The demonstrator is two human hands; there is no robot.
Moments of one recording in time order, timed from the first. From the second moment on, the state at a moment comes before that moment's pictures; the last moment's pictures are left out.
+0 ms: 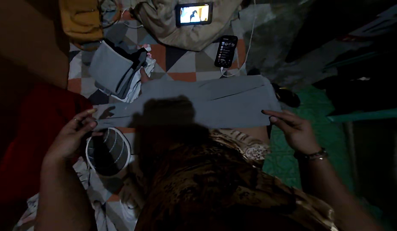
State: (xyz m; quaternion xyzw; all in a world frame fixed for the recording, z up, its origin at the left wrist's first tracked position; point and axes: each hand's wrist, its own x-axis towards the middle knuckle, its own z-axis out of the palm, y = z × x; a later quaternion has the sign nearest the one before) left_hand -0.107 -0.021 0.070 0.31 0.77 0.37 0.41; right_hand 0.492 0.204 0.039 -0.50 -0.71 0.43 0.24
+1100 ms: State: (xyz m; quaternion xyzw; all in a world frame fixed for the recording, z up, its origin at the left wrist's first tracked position) left_hand -0.048 -0.025 0.034 0.35 0.86 0.22 0.31; right_hand 0.481 0.181 0.044 -0.62 -0.58 0.46 0.25
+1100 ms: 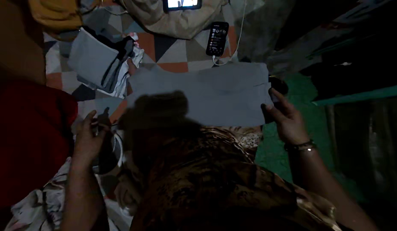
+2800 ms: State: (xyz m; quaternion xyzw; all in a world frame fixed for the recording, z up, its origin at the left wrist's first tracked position) left_hand 0.109 0.083 0.010 0.66 0.75 0.03 0.05; right_hand 0.399 0.181 0.004 -0.53 -0.84 0.05 0.06
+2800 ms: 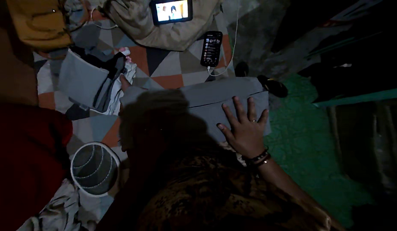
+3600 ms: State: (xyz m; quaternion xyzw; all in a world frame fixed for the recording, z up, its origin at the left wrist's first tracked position) left_hand -0.054 0.053 -0.001 0.36 0.79 0.22 0.44; right_hand 0.474 0.199 0.038 -0.67 -0.64 0.36 0.14
